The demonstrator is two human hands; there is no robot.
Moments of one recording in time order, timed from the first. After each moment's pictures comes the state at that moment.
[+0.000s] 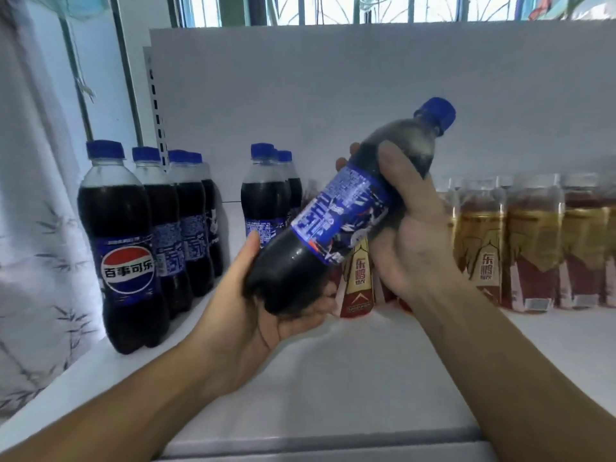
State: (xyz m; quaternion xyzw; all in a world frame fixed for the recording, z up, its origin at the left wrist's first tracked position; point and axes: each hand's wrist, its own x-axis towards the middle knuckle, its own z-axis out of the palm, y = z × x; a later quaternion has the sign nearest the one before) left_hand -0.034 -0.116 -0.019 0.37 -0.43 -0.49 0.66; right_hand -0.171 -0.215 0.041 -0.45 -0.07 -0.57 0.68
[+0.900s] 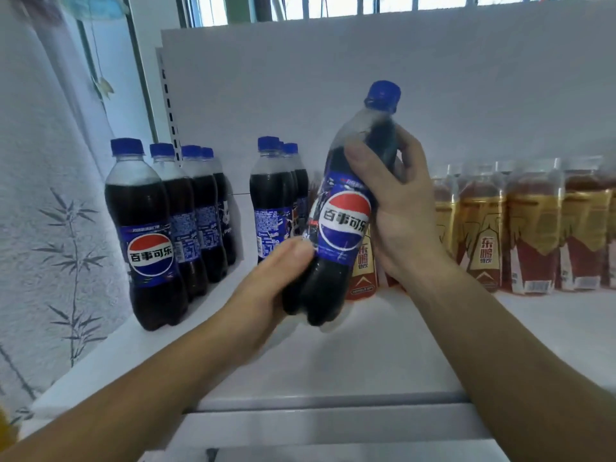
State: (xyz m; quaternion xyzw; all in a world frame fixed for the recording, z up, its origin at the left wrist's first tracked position) left_hand -0.049 -0.107 -0.017 0.46 -0.53 -0.37 0.61; right_hand -0.169 -0.212 0.039 -0.54 0.00 -0.60 0.59
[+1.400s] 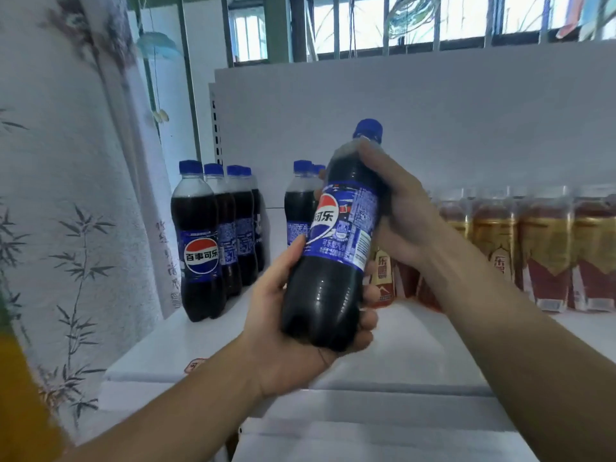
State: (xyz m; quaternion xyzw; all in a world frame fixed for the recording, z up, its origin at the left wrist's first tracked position) left_hand -0.073 -0.056 -0.005 0.19 -0.36 -0.70 0.59; right_hand -0.164 -0.204 0.069 -0.63 -0.09 -0.37 0.68
